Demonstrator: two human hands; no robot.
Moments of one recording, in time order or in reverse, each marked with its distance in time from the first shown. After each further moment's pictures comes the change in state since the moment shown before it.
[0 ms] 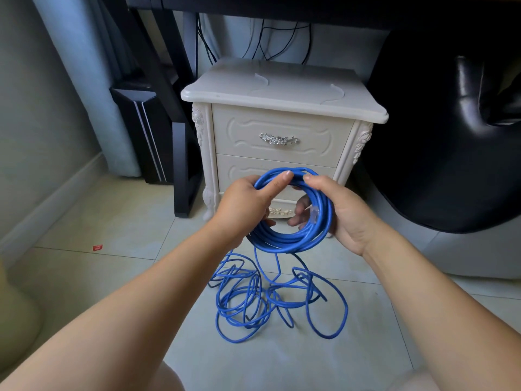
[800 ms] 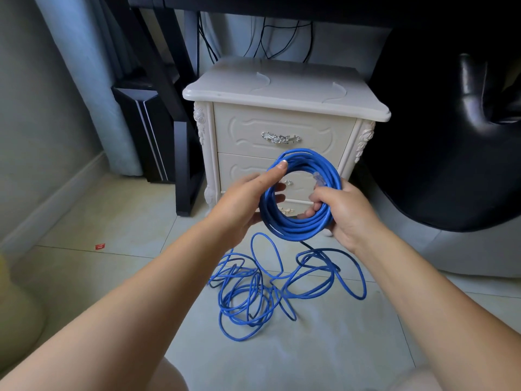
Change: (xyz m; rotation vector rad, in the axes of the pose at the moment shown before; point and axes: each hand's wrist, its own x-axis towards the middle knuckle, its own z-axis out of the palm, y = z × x) left_hand -0.001 0.003 -0.007 -0.233 -0.123 -0.189; right_hand 0.006 0.004 0.008 0.116 0.294 -0.050
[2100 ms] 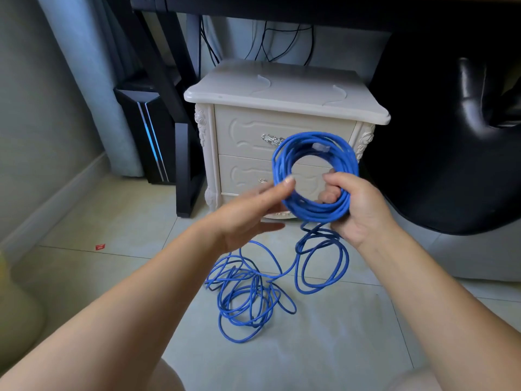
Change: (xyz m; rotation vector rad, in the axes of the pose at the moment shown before) left_hand -0.001 -0.004 -0.003 0.089 -0.300 -0.008; right_hand 0.003 -0.013 -0.008 0.458 -0.040 0.020
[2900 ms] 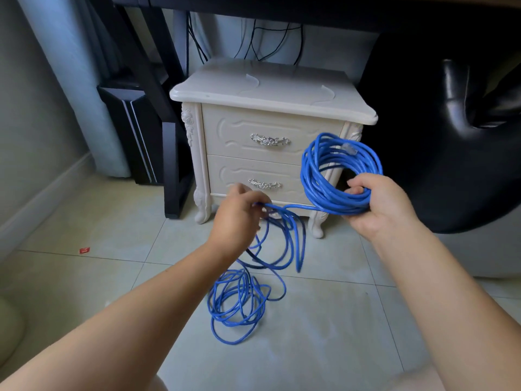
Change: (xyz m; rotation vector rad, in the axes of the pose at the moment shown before) left_hand 0.031 -0.044 -0.002 0.590 0.527 0.343; right_hand 0.000 -0.032 -0.023 0.075 0.341 0.013
